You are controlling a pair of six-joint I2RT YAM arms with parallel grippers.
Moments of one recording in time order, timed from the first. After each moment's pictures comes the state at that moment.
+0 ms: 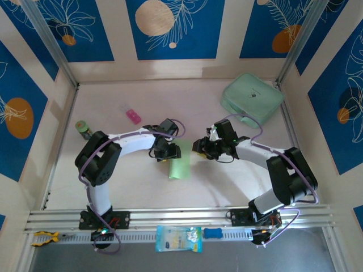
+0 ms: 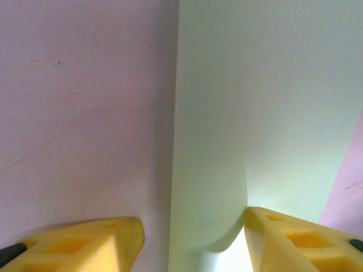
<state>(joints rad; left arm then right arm) -0.69 1.87 1.16 -0.60 0.19 -0.74 0.44 1.51 0.72 -0.14 -0.60 0.82</state>
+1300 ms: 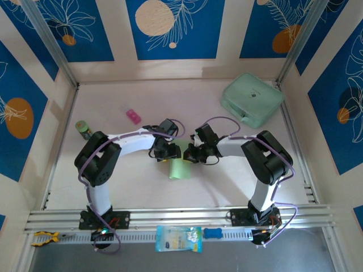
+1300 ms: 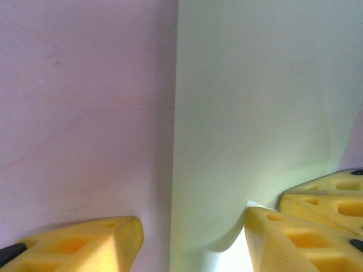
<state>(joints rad) -0.70 1.85 1.14 -0.57 0.19 -0.75 0.58 1.79 0.83 -0.10 -0.54 0.75</state>
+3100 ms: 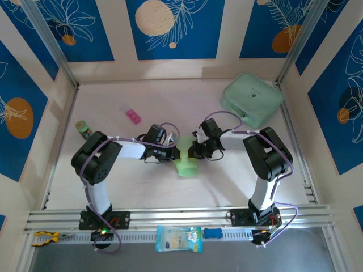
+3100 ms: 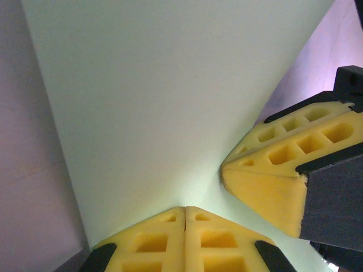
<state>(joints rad) -0.60 1.85 0.85 0.08 0.60 -0.71 0.49 1.82 0.91 -0.25 -0.60 0.51</state>
